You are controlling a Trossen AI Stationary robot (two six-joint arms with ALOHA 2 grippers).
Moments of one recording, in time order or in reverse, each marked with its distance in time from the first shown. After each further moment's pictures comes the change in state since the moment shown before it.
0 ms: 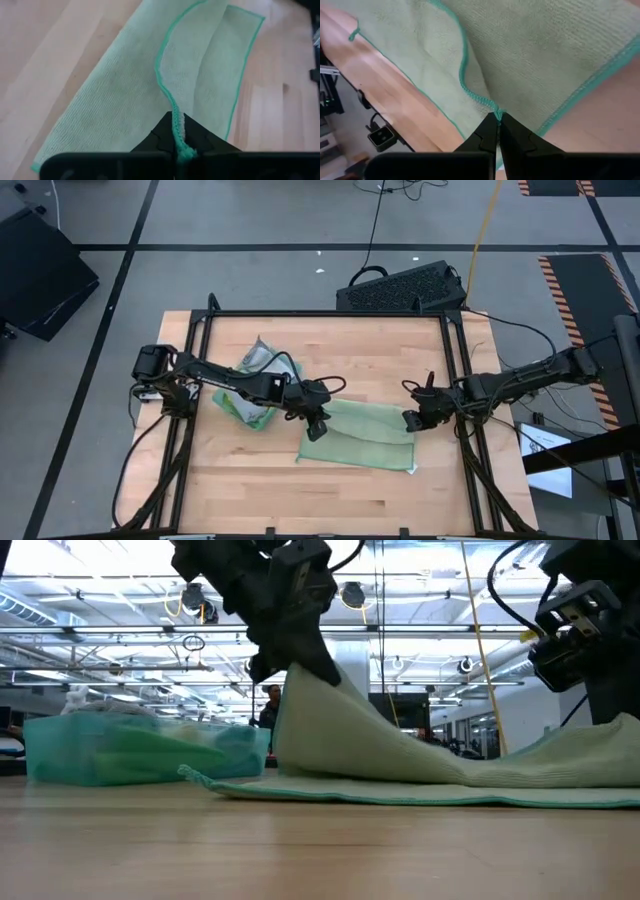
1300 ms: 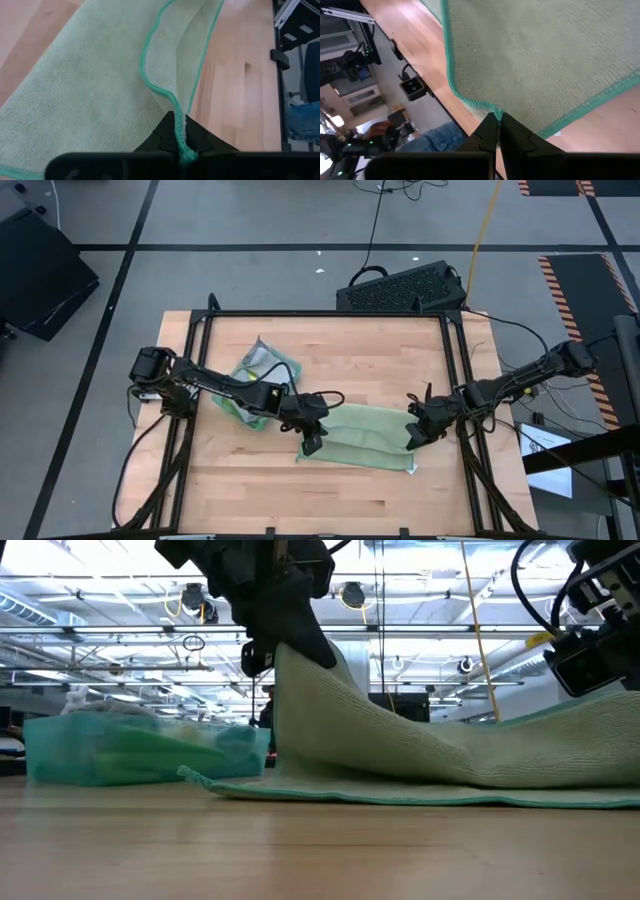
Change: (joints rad) left arm -0.074 -0.011 0.000 0.000 0.064 -0.049; right arm 0.132 0.000 -0.116 0.336 -0.132 0.121
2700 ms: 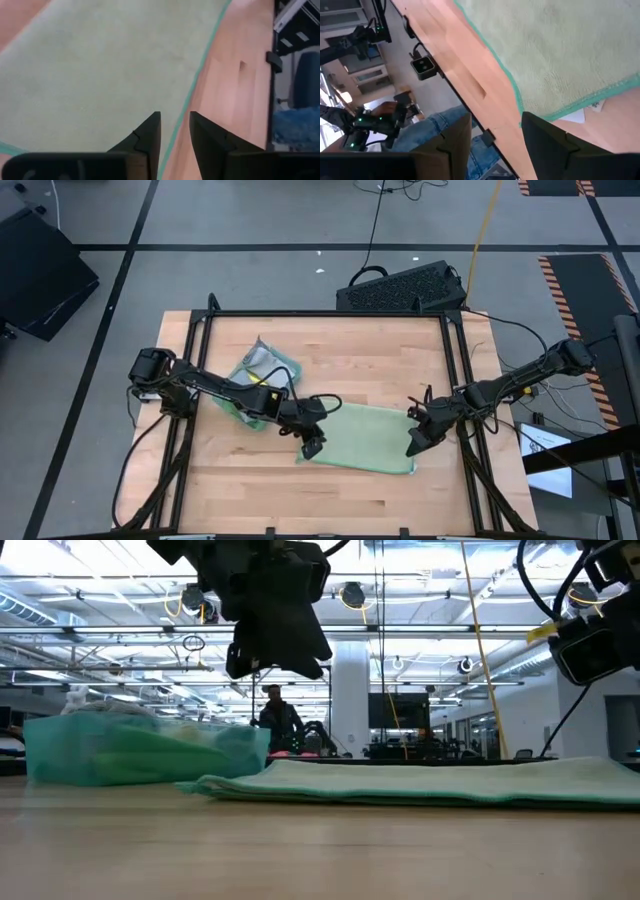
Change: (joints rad) left arm -0.035 0.000 0.000 -0.022 0.008 -0.134; right arm 0.036 0.000 0.001 0.067 -0.049 -0.019
